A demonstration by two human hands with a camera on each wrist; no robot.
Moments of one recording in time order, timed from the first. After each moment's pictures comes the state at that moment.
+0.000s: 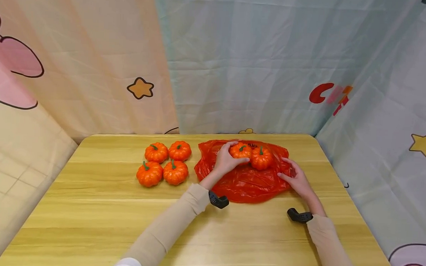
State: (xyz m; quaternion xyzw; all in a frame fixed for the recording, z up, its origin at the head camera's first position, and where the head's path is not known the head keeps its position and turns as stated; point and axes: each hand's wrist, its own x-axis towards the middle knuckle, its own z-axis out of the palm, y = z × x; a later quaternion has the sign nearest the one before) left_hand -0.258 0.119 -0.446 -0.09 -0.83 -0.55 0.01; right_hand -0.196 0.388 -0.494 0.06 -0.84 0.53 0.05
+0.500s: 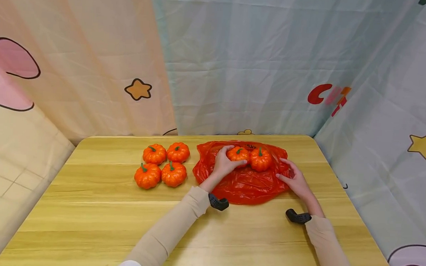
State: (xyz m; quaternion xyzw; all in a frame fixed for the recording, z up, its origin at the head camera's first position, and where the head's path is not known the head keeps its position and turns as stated) left_hand -0.261 0.122 -0.463 -0.05 -0.81 -0.58 -0.01; right_hand -0.199 0.389 -0.497 0.05 -0.84 0.54 0.03
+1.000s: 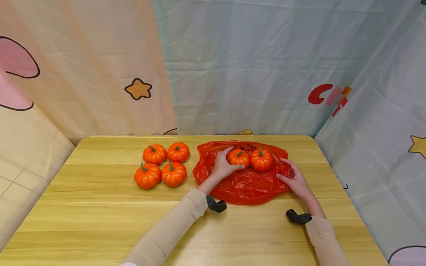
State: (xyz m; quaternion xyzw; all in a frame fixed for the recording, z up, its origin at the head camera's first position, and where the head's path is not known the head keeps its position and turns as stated) left_hand -0.261 0.115 -0.472 -0.08 -0.83 -0.55 -0.03; right_hand -0.198 0.387 -0.495 0.05 -0.84 0.53 0.03
